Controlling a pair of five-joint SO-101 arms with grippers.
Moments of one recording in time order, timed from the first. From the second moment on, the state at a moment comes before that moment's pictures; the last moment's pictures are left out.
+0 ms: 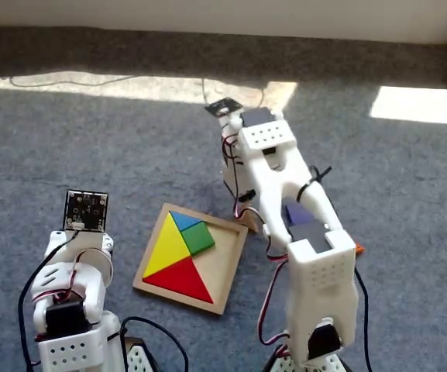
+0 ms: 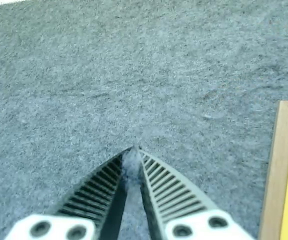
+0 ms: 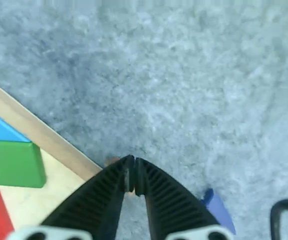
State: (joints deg) left arm -18.3 -102.1 91.8 59.5 -12.3; right arm -23.9 28.5 -17.1 85.6 16.3
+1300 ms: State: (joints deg) left arm -18.3 -102.1 91.8 59.5 -12.3; right arm -28.1 -5.5 34.0 53.7 5.7
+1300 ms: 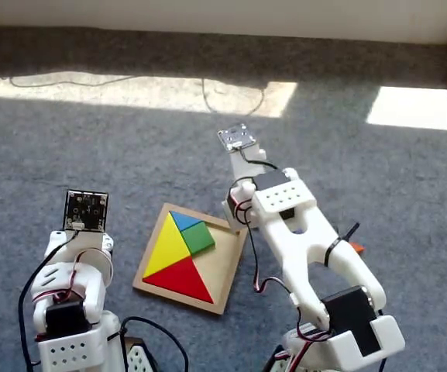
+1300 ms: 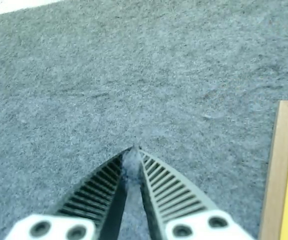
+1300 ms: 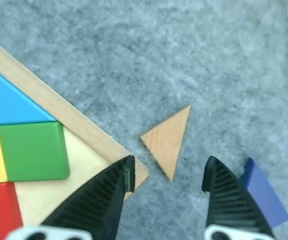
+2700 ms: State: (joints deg) left arm -18.3 -102.1 91.8 59.5 -12.3; right arm -30.1 3.6 32.4 46.4 2.4
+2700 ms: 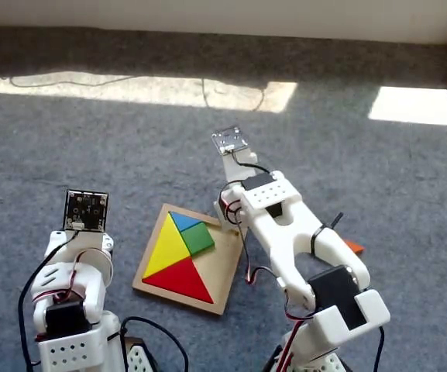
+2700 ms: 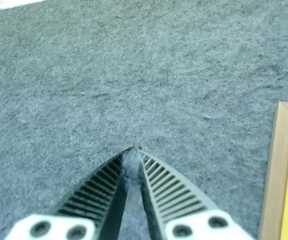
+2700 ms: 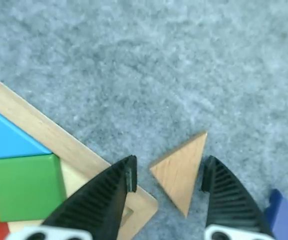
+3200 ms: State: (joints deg) left arm -18.3 -102.1 91.8 59.5 -12.3; right arm -29.6 8.0 30.6 46.6 2.5
